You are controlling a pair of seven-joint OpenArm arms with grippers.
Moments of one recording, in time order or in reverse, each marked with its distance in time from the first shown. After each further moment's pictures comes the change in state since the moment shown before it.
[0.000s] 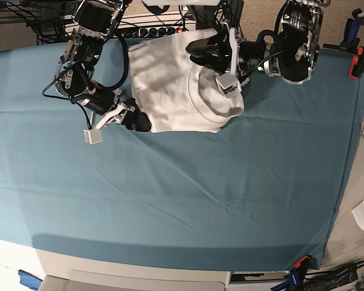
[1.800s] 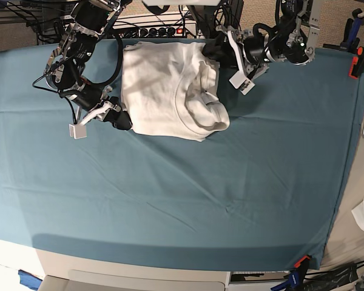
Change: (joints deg) left arm 7.0 0.6 -1.8 -0.1 21.8 14.7 -12.7; right arm 0.0 -0.2 7.9 0.0 -1.3 0.1 0.6
